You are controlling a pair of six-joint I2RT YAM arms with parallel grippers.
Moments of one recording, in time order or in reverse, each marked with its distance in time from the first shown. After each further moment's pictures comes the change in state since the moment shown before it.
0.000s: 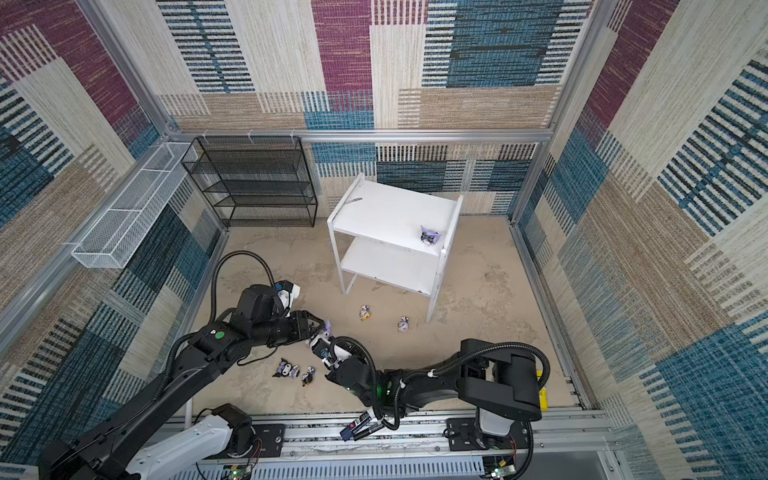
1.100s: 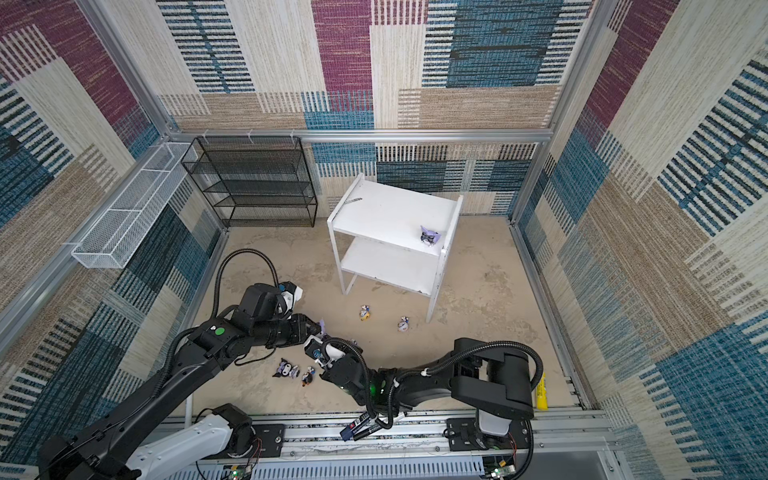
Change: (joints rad) left arm -0.022 0.018 0.051 -0.104 -0.024 0.066; right arm 0.002 0.032 0.050 -0.004 0.016 -0.044
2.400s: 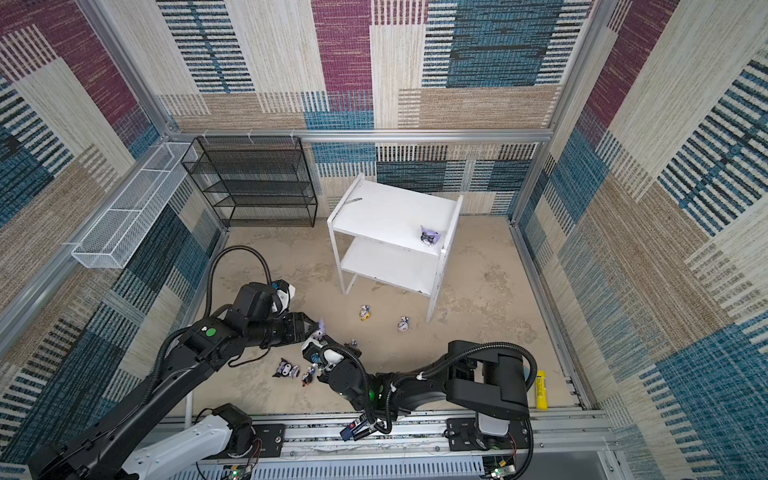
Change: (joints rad) left arm 0.000 -0.031 0.061 -0.106 -0.099 0.003; right arm 0.032 0.036 0.004 0.076 0.087 -0.034
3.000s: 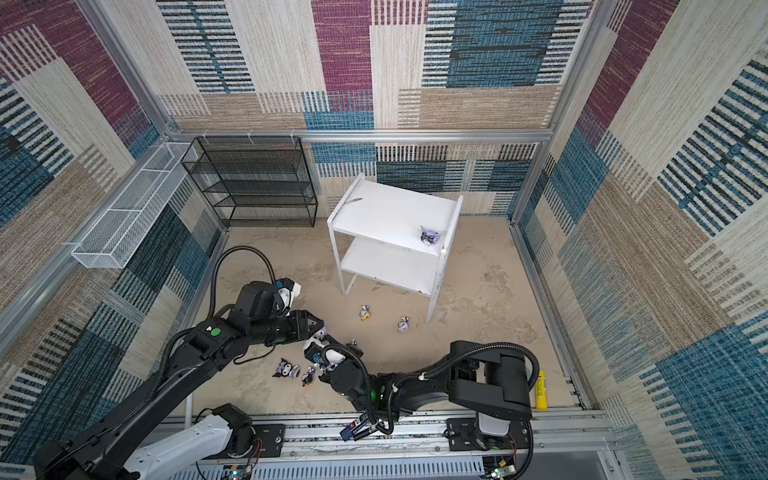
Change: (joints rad) left arm 0.000 0.018 -0.040 0.124 0.103 -0.033; right arm 0.003 -0.018 -0.017 0.004 0.000 0.000
